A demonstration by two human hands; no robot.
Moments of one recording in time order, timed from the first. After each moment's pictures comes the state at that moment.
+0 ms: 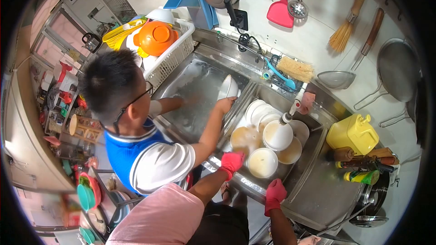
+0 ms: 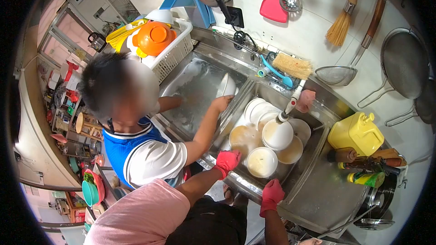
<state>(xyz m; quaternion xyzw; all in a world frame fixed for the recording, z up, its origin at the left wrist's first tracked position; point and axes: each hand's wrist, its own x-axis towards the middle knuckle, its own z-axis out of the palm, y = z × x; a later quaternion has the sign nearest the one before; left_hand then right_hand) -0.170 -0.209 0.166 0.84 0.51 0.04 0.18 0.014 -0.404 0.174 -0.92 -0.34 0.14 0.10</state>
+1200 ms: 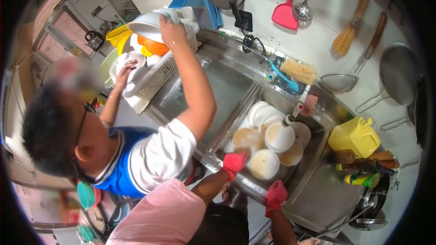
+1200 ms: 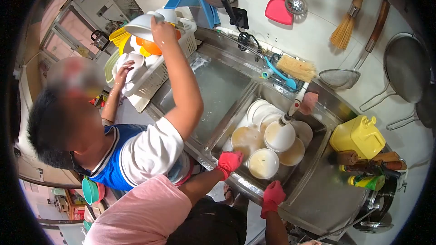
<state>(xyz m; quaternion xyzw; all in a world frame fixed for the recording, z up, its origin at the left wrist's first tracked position) -0.170 -0.208 0.169 0.84 0.51 0.01 0.19 0.012 -0.405 0.174 -0.92 -0.35 0.12 0.11</state>
